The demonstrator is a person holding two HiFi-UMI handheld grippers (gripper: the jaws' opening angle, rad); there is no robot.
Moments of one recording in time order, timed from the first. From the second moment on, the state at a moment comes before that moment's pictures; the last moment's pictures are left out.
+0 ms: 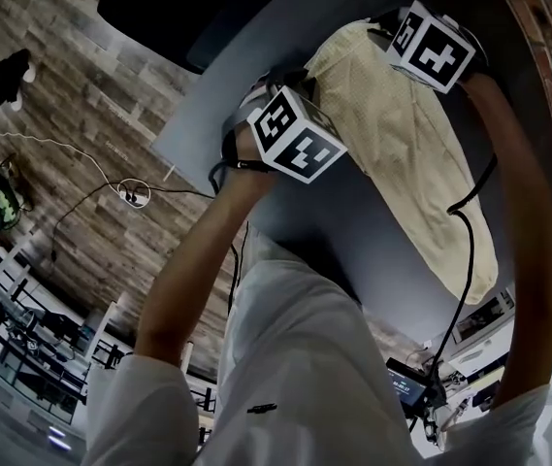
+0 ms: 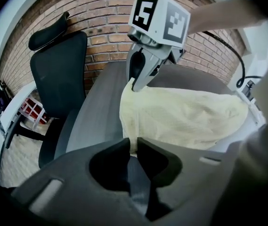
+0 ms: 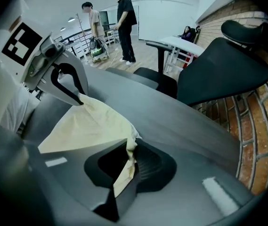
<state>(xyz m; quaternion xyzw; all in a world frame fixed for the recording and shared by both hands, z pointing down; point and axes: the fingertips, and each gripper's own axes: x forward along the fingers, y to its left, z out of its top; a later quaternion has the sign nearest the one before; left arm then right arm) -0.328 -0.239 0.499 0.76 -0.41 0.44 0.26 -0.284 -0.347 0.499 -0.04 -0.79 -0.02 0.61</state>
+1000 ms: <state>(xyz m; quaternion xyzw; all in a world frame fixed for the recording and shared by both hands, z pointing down) -0.172 -0.151 0.412 0.78 -0.41 0.45 0.17 -0.110 -0.247 0.403 0.02 -0.83 -0.12 0.54</state>
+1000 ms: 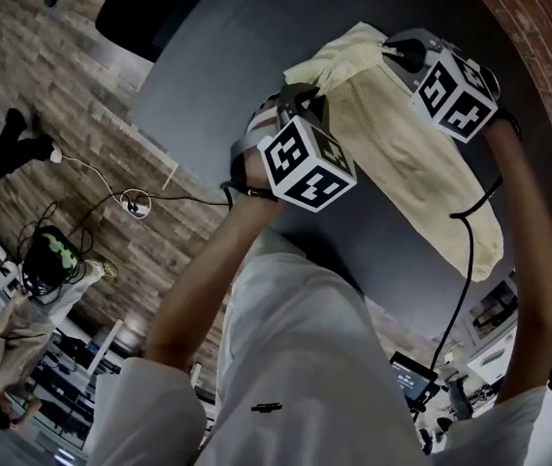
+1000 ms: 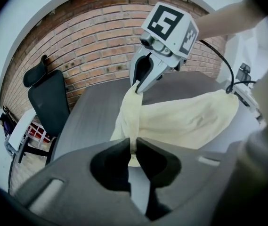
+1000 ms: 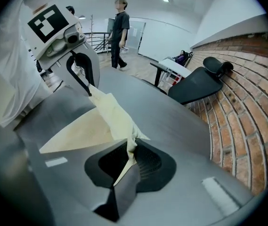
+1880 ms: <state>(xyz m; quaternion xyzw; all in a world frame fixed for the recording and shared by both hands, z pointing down) -0.057 -0.108 0.431 0.80 -0.35 0.42 0.23 -0.014 -0.207 0.439 0.02 -0.83 -0.04 0.56</state>
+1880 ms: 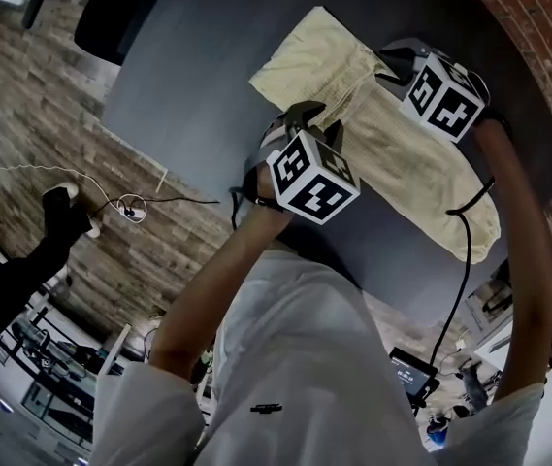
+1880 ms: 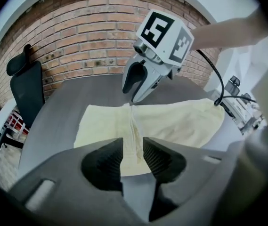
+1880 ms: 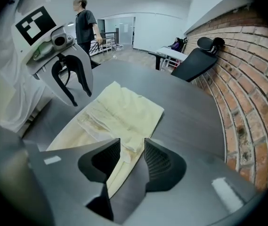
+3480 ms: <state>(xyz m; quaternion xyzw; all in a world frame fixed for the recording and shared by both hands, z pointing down) -0.167 -0.146 0.489 0.80 -0.29 0.42 0.30 -0.119 -0.237 0.501 -0.24 -0.69 -0.16 0.67</state>
